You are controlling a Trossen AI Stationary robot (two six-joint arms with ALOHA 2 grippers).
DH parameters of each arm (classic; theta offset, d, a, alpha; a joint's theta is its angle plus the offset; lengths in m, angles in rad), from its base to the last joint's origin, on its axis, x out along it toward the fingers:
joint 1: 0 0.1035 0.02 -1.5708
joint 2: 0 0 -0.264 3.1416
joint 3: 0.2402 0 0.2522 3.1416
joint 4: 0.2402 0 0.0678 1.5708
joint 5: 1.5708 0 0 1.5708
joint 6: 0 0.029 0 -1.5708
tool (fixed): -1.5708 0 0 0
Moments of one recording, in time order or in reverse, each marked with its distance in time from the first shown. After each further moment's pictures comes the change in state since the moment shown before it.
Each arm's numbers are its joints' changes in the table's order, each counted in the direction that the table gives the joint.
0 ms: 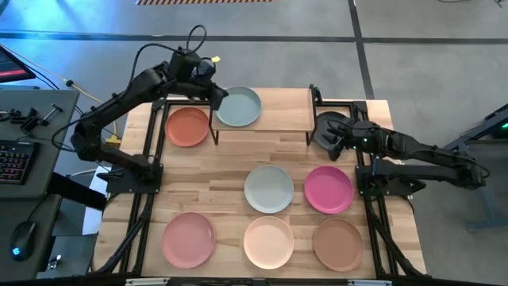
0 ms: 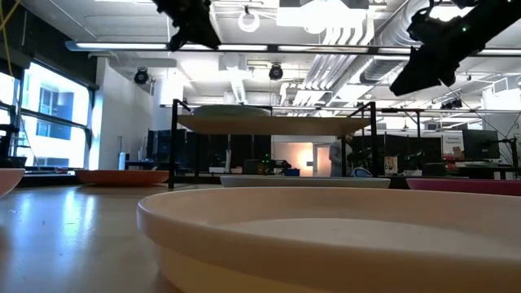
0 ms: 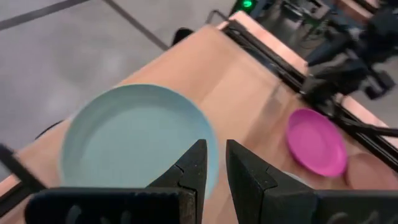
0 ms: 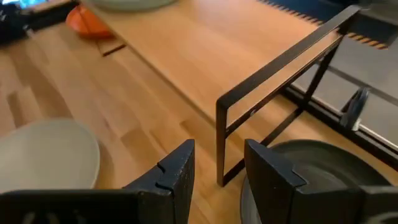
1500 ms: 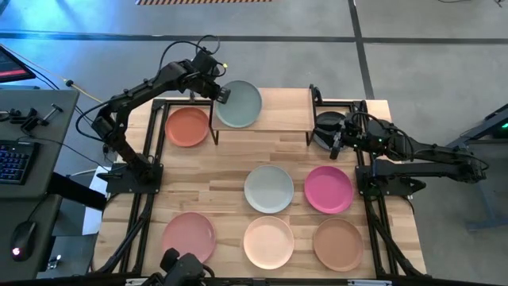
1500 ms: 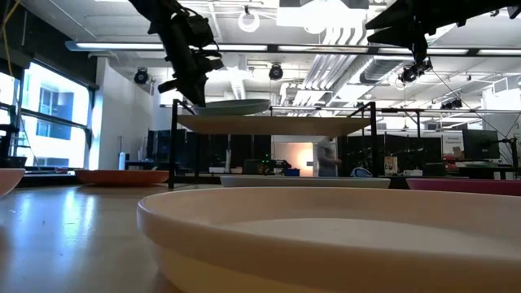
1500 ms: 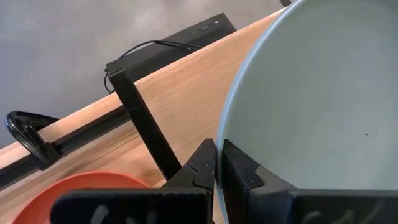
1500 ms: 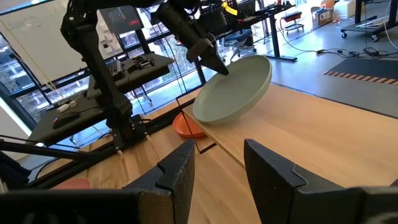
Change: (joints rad) left arm 0.164 0.267 0.000 0.108 0.195 -0.037; right arm 0.119 0.000 0.000 -0.455 0.073 0.104
